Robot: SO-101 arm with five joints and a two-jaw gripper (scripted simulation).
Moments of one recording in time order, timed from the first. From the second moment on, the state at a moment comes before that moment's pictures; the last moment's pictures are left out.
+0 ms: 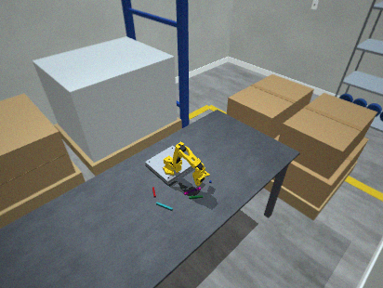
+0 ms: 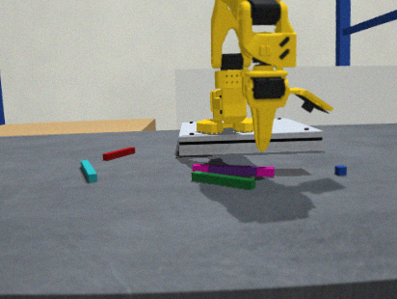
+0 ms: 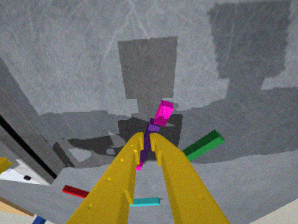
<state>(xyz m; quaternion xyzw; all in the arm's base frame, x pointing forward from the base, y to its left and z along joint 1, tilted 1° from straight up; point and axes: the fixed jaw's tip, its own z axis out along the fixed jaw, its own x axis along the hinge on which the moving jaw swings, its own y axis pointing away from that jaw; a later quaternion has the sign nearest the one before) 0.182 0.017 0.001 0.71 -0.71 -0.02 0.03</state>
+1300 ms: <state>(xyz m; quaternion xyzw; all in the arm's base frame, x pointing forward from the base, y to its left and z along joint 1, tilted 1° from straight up) 0.189 0.010 0.007 0.98 -0.18 -0.03 0.01</state>
